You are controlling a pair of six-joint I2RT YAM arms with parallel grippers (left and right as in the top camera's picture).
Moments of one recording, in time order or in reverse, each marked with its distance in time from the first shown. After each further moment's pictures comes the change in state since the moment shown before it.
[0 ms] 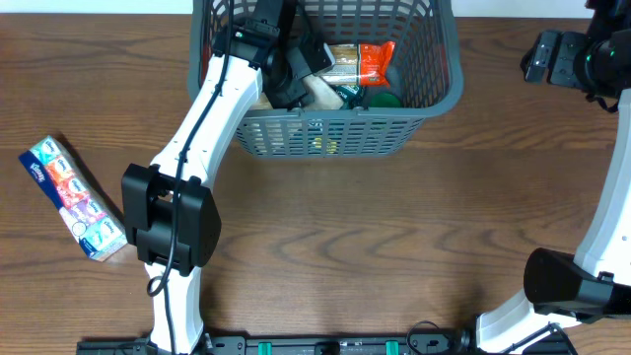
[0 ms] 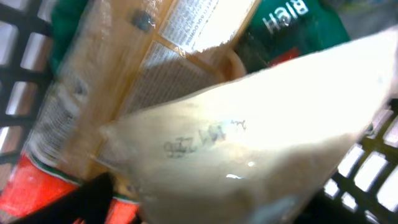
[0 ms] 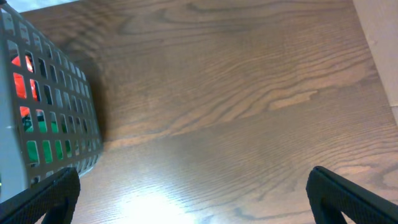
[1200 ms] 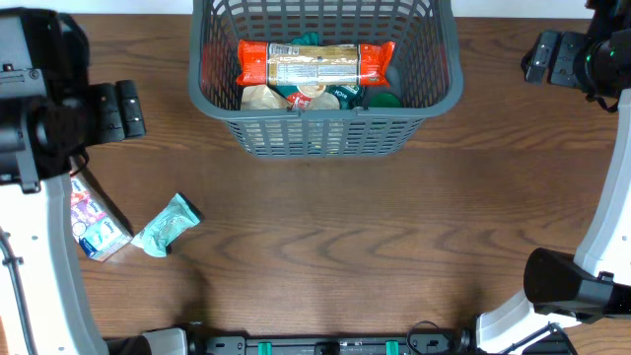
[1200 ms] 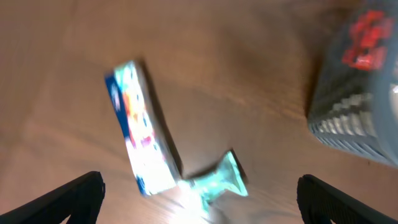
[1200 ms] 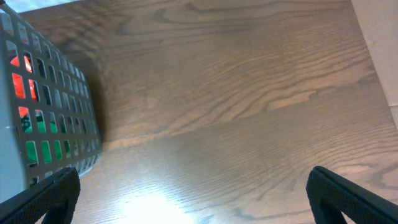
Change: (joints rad) left arm 0.475 -0.648 -0.042 -0.467 -0.291 -0.875; right arm 0.000 0.000 0.000 0.000 0.004 0.000
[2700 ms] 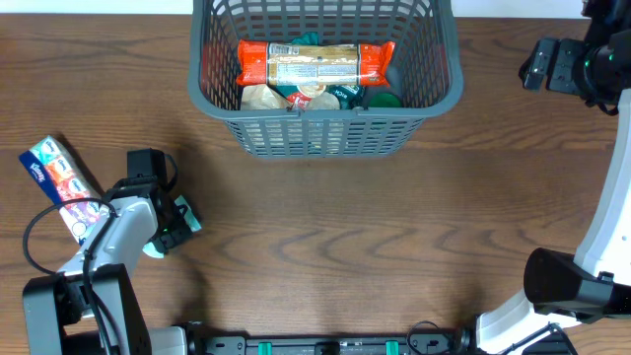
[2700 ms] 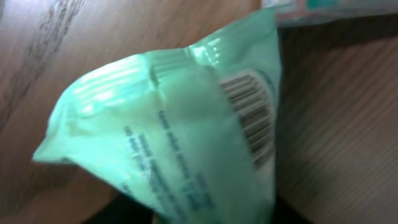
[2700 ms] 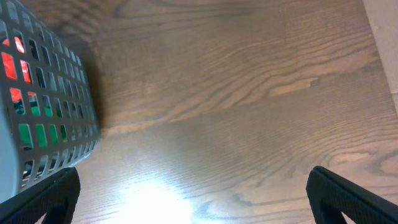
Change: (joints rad) left arm 0.018 0.048 -1.256 0.877 0.061 -1.870; right arm 0.000 0.000 0.000 -0.055 0.000 -0.003
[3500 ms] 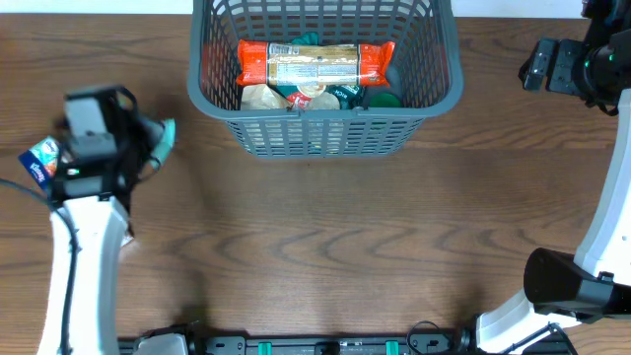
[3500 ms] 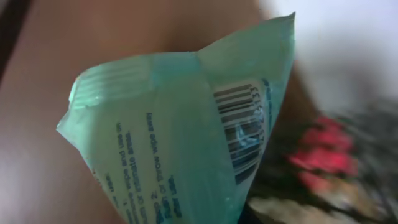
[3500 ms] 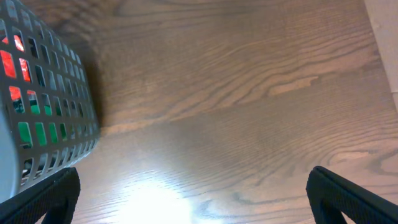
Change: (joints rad) left arm 0.000 -0.233 0.451 -0.012 0.155 1.227; right arm 0.000 0.000 0.000 -0.002 0.000 0.000
